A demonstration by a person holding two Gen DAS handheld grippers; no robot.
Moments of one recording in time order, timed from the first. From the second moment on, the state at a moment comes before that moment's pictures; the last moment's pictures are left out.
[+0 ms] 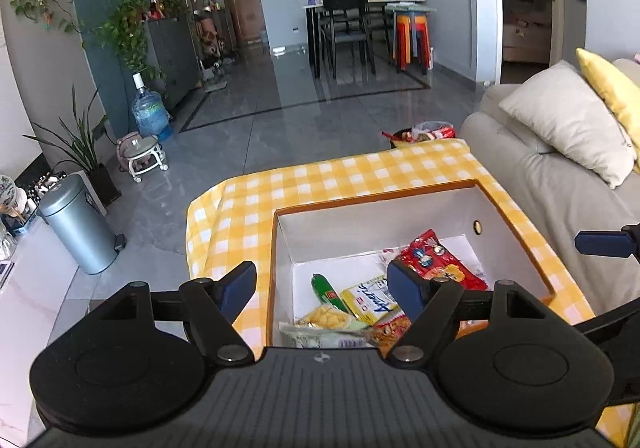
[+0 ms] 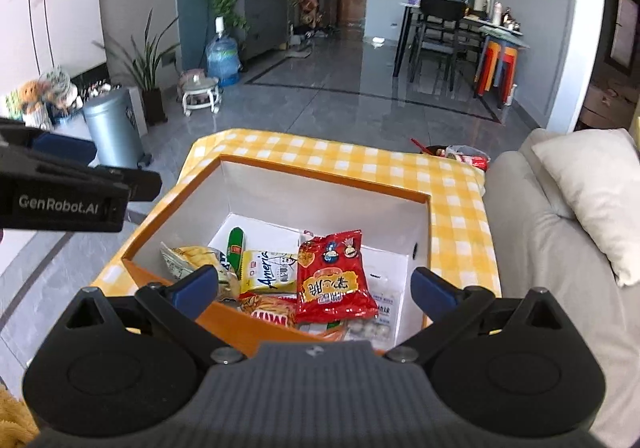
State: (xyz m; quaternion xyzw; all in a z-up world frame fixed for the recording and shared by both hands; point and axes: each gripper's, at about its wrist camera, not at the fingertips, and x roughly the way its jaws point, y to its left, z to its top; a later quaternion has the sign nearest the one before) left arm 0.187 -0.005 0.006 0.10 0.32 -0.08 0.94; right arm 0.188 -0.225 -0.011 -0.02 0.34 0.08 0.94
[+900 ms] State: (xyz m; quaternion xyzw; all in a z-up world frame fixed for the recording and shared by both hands) left arm 0.071 0.011 -0.078 0.03 0.34 -0.06 0.94; right arm 0.056 -0.226 -0.072 -0.03 0.33 0.05 0.94
